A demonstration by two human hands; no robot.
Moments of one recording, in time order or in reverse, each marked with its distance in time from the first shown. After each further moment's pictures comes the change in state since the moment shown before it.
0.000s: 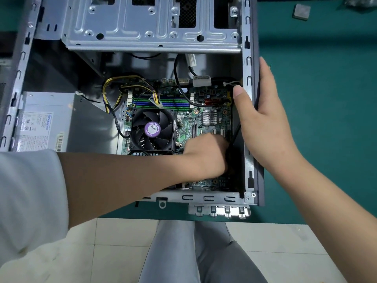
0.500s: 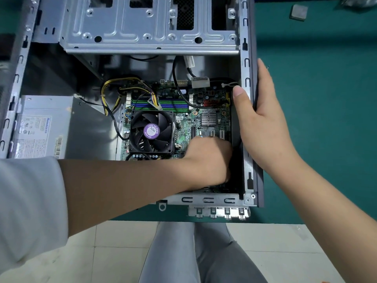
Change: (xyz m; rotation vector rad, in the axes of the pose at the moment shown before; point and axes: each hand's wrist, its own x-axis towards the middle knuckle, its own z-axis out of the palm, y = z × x) left_hand 0.002 -0.001 0.005 0.177 0.071 0.134; right_hand 0.000 0.001 0.001 0.023 0.015 0.008
